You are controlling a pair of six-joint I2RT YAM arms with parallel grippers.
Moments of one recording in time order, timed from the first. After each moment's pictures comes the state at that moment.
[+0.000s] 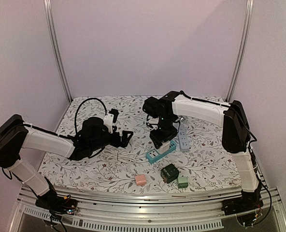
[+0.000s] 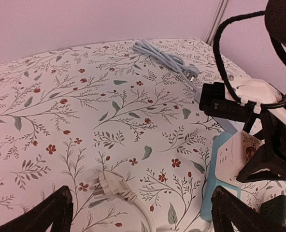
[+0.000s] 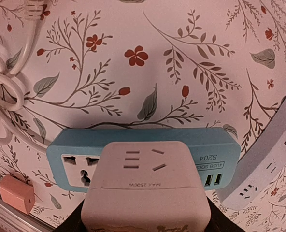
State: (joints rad) left arm -0.76 1.54 0.61 0.56 -0.14 -0.27; right arm 0.86 2.26 2.02 -1.24 0.05 0.23
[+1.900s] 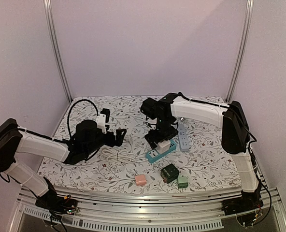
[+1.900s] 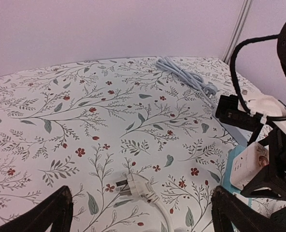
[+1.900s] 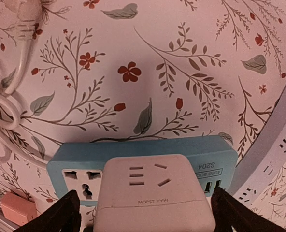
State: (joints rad) left arm -0.76 1.47 0.52 0.64 -0.26 -0.27; right arm 0.88 2.26 2.01 -1.19 0.11 0.29
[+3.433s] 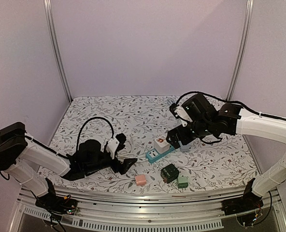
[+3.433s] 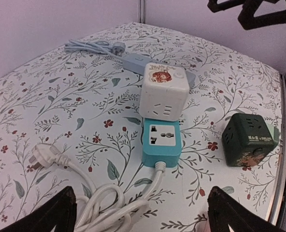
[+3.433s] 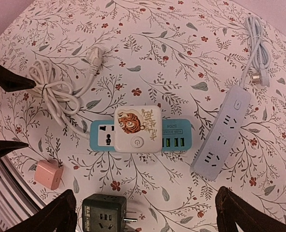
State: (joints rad) left arm -0.97 1.49 0.37 0.80 -0.09 -0.05; right arm 0.93 1.44 1.18 -0.62 0.18 0.28
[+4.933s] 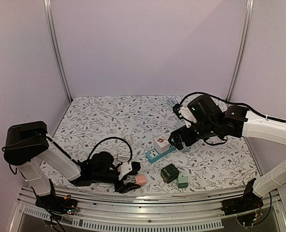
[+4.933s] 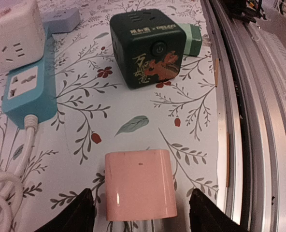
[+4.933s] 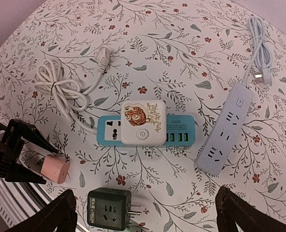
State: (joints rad) left arm -1.08 1.71 0.37 0.77 0.24 0.15; right arm 0.93 1.37 1.13 -0.61 0.15 0.28
